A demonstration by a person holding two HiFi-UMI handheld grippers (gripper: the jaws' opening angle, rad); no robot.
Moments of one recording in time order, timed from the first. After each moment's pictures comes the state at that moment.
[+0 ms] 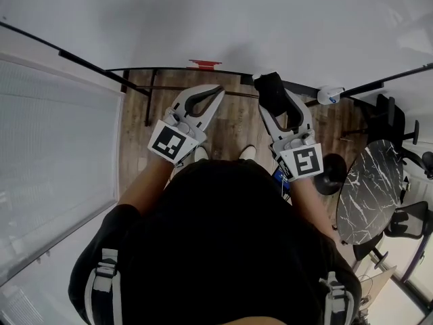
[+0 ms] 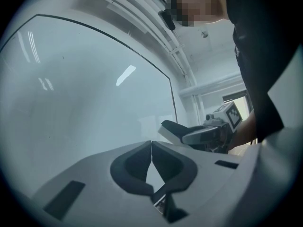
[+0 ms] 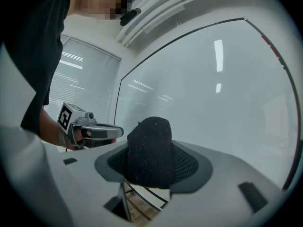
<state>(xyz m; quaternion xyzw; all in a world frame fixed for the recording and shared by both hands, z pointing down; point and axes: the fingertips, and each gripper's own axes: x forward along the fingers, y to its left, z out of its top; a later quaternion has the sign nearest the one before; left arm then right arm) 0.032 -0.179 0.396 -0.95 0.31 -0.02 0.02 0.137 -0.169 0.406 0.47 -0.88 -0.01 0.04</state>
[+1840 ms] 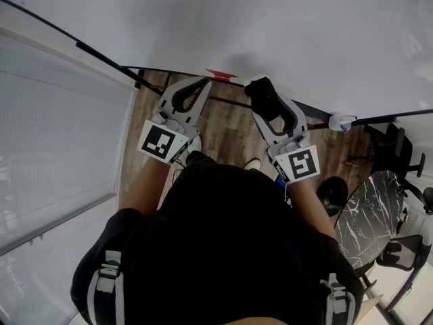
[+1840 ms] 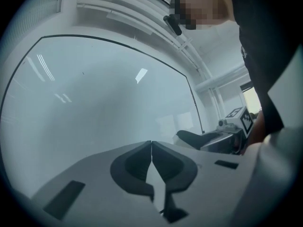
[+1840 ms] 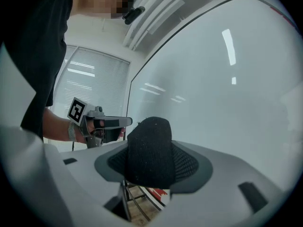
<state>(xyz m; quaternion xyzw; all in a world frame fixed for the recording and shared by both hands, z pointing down) -0.026 -0.233 0.370 -0.91 0.42 -0.03 0.05 0.091 -0.213 0.412 0.38 -0.93 -0.02 0.03</state>
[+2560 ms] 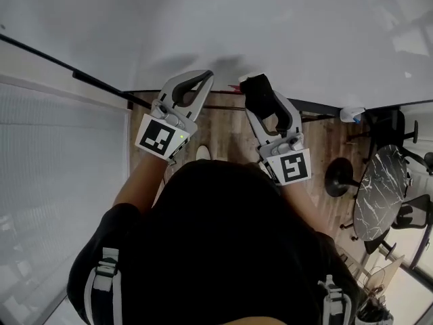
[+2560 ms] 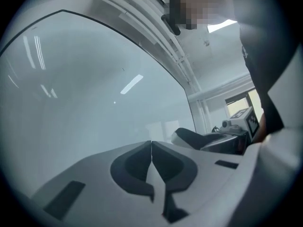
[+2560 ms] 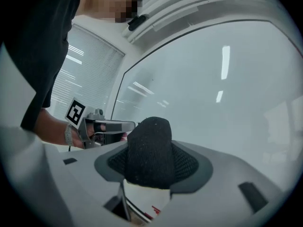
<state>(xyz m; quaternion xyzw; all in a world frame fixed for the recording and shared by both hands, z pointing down) -0.168 -0.314 0.364 -0.95 0.32 0.01 0.05 -0.076 -0.269 0.395 0.49 -0.87 -0.05 0.02</state>
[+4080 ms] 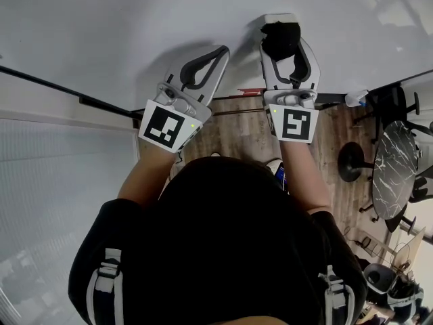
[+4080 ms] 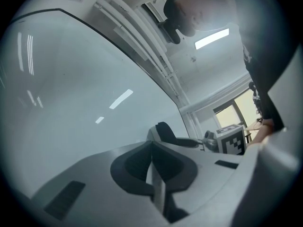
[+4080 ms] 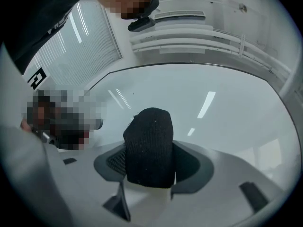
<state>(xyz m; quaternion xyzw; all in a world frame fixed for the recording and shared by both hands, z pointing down) -0.167 -0.344 0.285 -0.96 0.24 0.08 0.11 -0.066 -0.359 0.291 0.65 -0.73 -0.23 -0.03</state>
